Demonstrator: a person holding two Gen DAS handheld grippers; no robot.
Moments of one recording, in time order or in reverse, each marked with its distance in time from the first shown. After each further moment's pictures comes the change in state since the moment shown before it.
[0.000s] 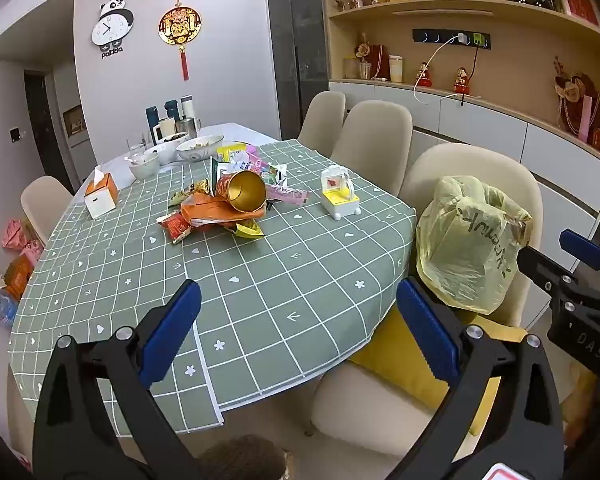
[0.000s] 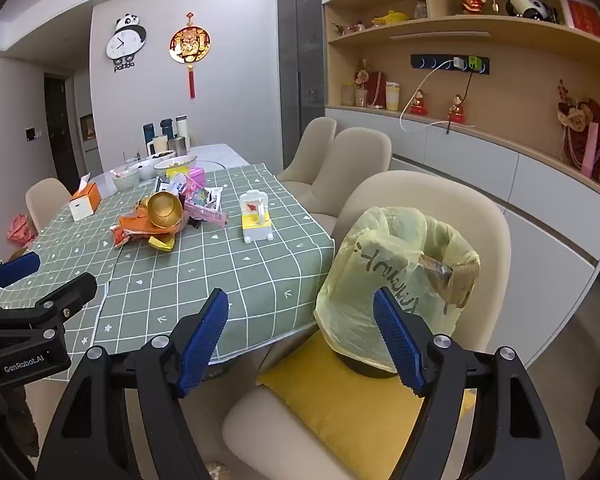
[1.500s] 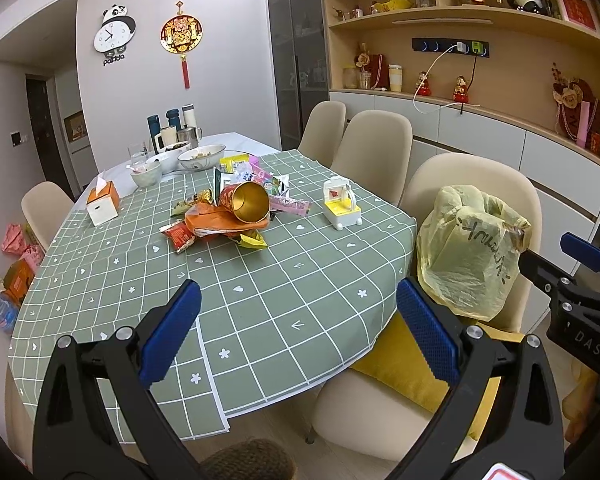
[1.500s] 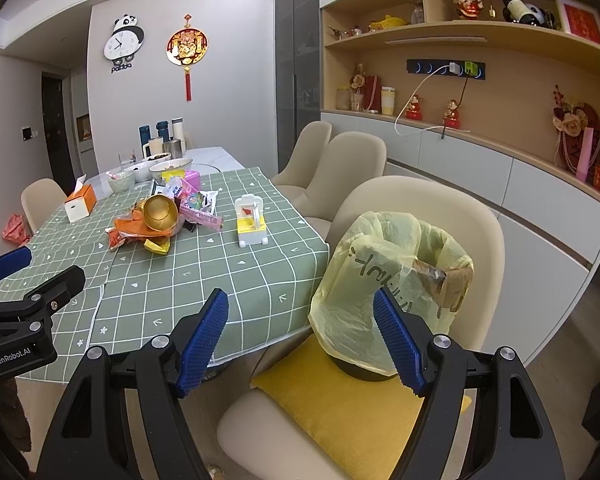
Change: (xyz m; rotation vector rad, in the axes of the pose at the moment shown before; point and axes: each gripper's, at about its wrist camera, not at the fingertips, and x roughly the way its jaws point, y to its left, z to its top) left arm -0.006 0.006 0.004 -0.004 -0.027 -0.008; right arm -0.004 0.001 -0.001 -0.007 -0.015 -0.027
